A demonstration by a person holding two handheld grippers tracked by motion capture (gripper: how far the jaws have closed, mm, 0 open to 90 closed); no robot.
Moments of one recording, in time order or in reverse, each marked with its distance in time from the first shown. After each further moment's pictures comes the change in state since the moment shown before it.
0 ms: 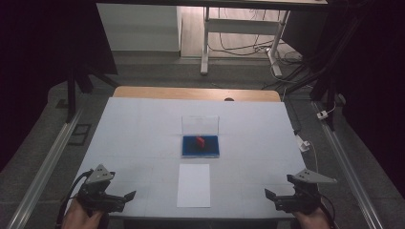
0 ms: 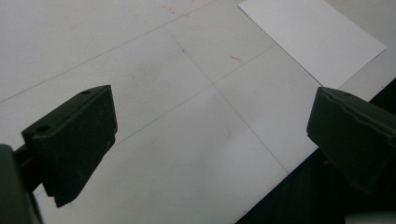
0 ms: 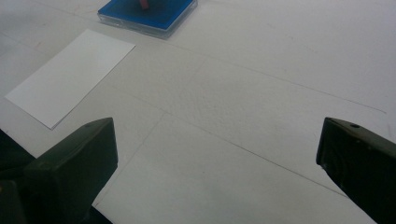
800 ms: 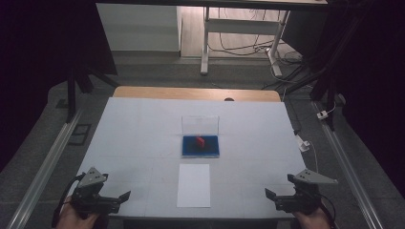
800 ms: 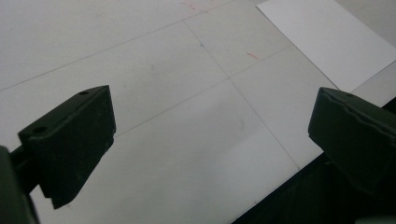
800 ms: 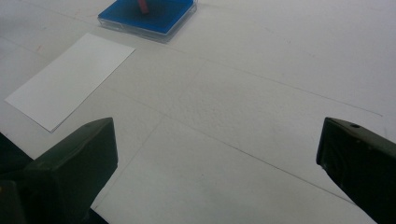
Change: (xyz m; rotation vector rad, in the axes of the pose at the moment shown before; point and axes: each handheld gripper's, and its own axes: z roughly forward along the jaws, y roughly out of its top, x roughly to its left) left arm 0.005 -0.013 -0.007 -0.026 0.042 -0.057; right arm 0.000 0.000 -0.001 -0.017 -0.005 -0.002
